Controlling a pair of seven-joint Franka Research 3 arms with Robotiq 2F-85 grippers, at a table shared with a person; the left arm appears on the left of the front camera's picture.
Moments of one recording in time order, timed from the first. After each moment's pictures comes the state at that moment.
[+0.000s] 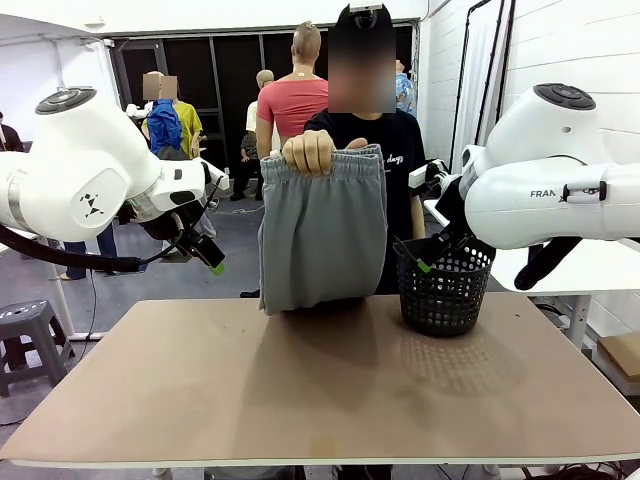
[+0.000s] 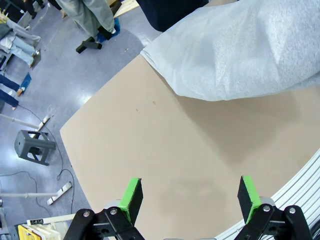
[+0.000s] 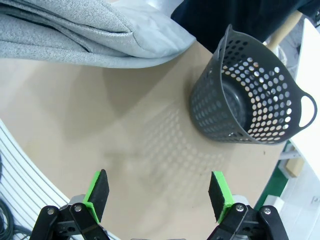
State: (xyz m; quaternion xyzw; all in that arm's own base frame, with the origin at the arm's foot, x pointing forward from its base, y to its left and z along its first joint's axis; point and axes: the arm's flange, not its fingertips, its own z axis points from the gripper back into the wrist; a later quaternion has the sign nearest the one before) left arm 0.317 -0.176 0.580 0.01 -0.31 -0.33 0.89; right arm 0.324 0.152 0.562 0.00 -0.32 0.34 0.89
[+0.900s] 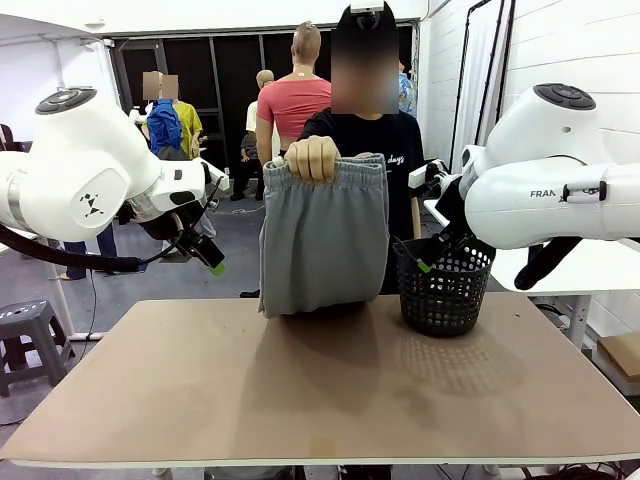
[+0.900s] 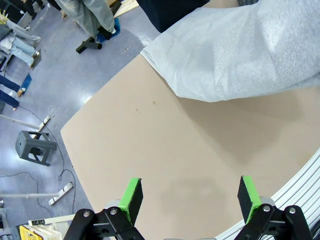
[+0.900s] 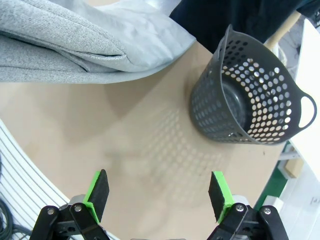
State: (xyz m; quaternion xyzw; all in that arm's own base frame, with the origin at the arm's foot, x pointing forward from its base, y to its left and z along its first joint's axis) left arm 0.317 -0.176 0.581 0.01 -0.30 -0.34 0.89; right arm 0.324 0.152 0.562 0.00 -0.32 0.34 0.88
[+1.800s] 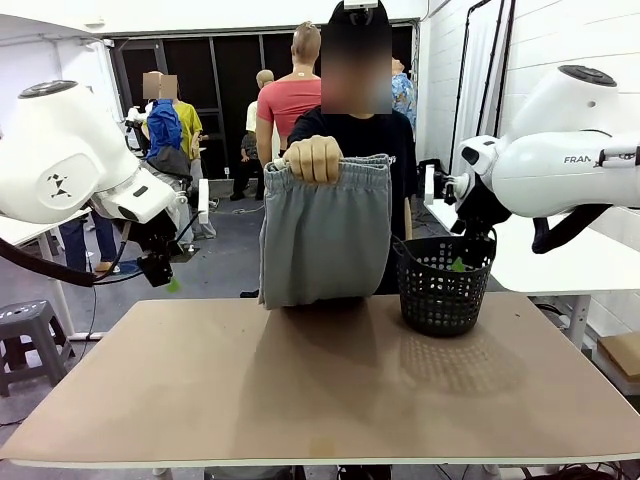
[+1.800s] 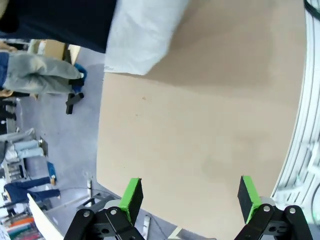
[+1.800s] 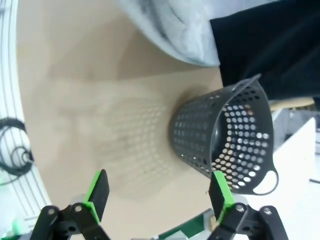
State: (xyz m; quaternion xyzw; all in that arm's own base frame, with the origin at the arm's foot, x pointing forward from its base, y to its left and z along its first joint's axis) left arm 0.325 -0.135 0.578 0.09 -0.21 -0.64 0.73; right arm 0.347 0.116 0.573 -0.07 -0.27 0.63 0.72
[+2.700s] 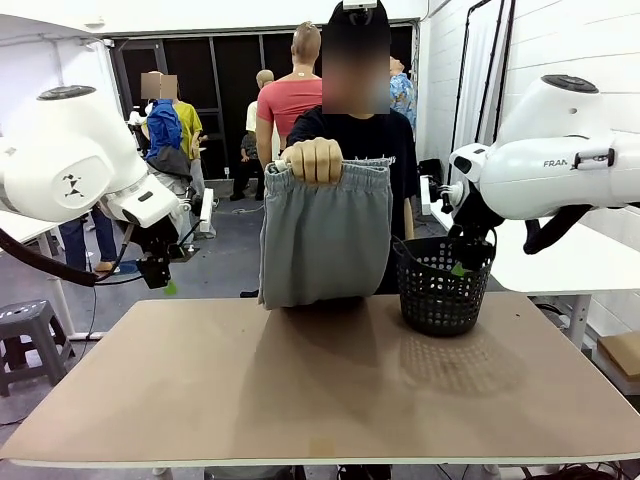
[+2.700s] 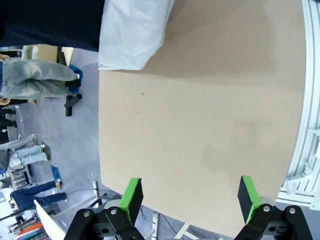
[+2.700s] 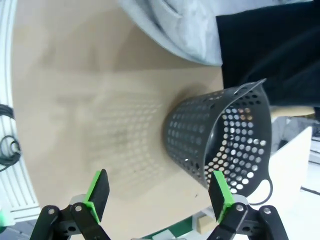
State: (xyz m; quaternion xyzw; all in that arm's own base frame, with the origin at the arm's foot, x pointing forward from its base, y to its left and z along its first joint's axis) left arm 0.347 -0.134 0.567 0.10 -0.19 -0.67 0.71; right arm 0.368 0.119 0.561 -0.08 -0.27 0.65 0.71
